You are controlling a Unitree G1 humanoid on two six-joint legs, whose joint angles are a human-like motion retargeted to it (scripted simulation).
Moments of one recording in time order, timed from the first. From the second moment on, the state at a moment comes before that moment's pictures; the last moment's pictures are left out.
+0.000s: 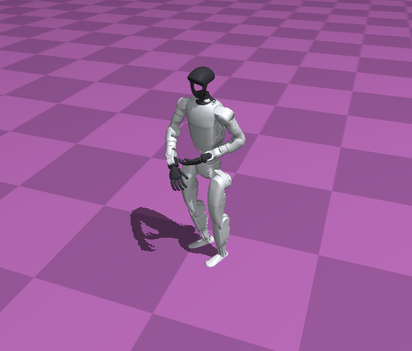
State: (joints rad) left arm 0.41 0.20 -0.78 -0.04 -0.73 -0.10 -0.10; right arm -0.43 -0.33 1.04 0.64 -0.51 -0.22 0.08; waist 0.02 0.02 0.10; left_leg 0.05 -0.04 -0.03 0.04 -0.32 -0.03; right_leg 0.05 -0.03 -0.34 0.20 -0.32 -0.05
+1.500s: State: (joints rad) left arm -0.11 0.32 -0.80 0.49 -0.62 -0.28 0.26; right arm -1.00 -0.38 0.45 -0.10 0.37 -0.41 -0.38; waist 0.06 0.15 -0.01; left_leg -0.08 -0.02 -0.19 -0.05 -0.24 -0.07; right_leg -0.02 0.00 -0.50 0.15 -0.21 -0.12
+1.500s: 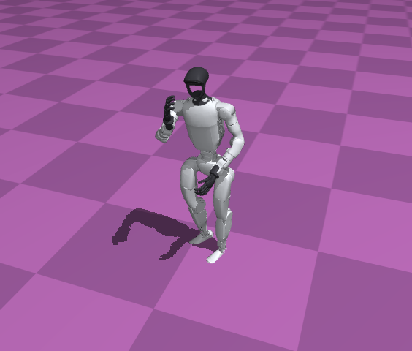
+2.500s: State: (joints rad) left arm -0.59 0.19 -0.76 0.62 -1.09 -0.26 0.29; right arm -0.63 -0.42 0.73 0.51 0.91 -0.14 -0.09; waist 0.06 0.11 -0.02; left_leg -0.04 0.01 -0.24 0.05 -0.42 -0.06; right_leg -0.04 -0.03 -0.61 0.44 -0.22 -0.22
